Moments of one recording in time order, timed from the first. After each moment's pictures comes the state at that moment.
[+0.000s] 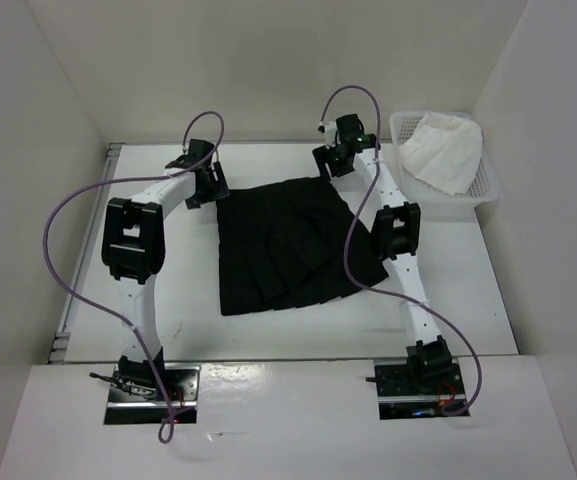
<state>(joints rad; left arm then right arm) -0.15 2.15 1.67 -0.50 -0.16 -0.48 0.23 2.90 2.95 -0.96 -0.12 -0.23</state>
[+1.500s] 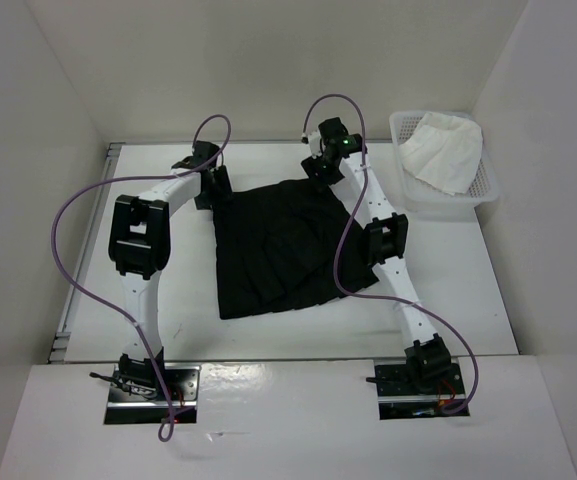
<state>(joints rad) -0.17 2.21 1.71 -0.50 -0.07 -0.45 0.31 2.95 3.11 -1.21 -0.08 -0.28</state>
